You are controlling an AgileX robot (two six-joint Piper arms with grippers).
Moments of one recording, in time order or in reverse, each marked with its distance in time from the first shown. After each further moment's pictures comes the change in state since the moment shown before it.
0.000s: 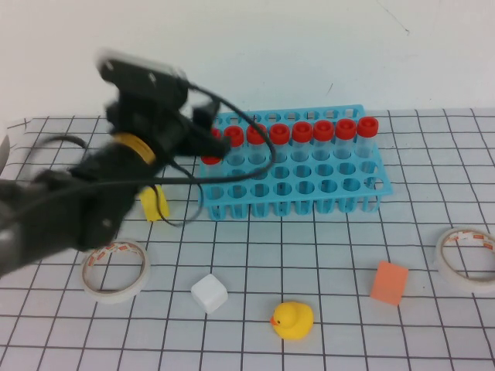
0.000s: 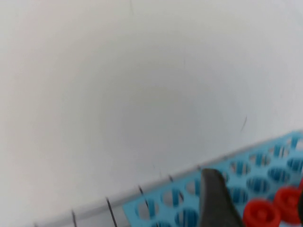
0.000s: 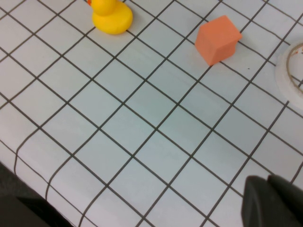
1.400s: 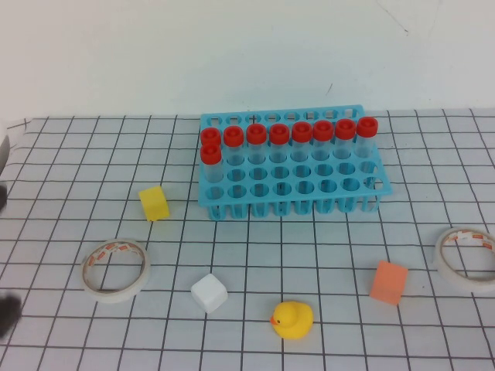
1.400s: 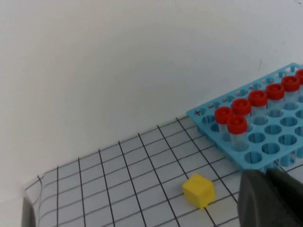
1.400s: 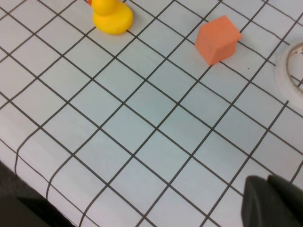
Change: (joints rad) right arm 0.000 0.000 0.000 -0.002 0.000 0.000; left arm 0.089 -1.085 0.349 0.009 0.814 0.204
